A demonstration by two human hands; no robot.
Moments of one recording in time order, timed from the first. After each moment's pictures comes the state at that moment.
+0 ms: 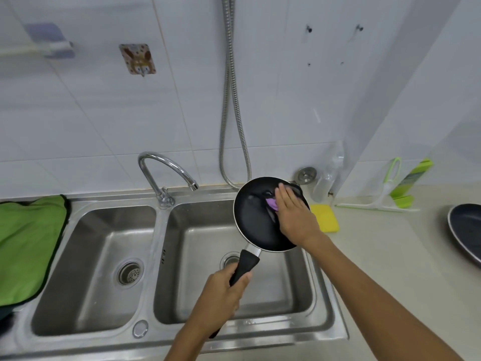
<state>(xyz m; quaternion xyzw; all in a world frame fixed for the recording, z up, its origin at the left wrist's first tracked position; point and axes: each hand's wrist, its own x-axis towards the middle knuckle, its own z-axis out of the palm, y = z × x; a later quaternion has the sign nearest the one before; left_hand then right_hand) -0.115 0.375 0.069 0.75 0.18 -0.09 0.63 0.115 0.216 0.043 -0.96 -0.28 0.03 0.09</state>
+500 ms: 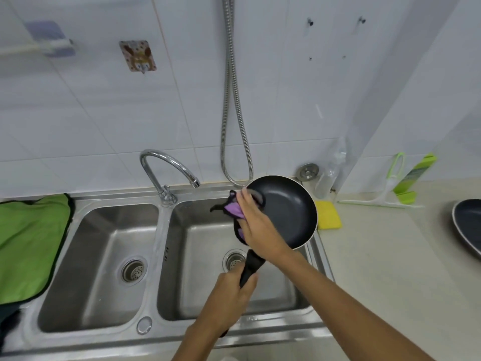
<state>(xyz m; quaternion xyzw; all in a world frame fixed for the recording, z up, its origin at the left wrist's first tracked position) -0.115 0.366 0.058 0.84 0.14 -0.07 0.52 0.044 0.282 0.062 -0.86 -0.33 0.08 0.37</state>
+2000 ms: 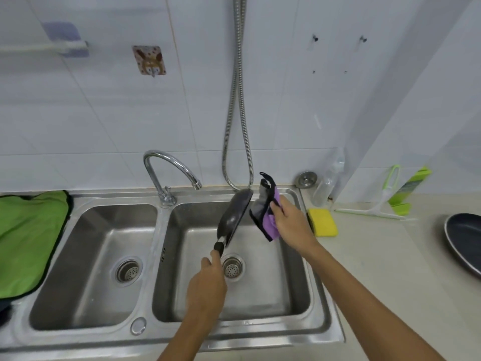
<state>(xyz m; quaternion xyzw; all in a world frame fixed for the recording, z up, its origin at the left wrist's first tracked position) -0.104 0.389 0.023 0.95 0.25 -0.02 0.17 0.062 0.238 0.113 -0.87 -0.12 0.12 0.47</state>
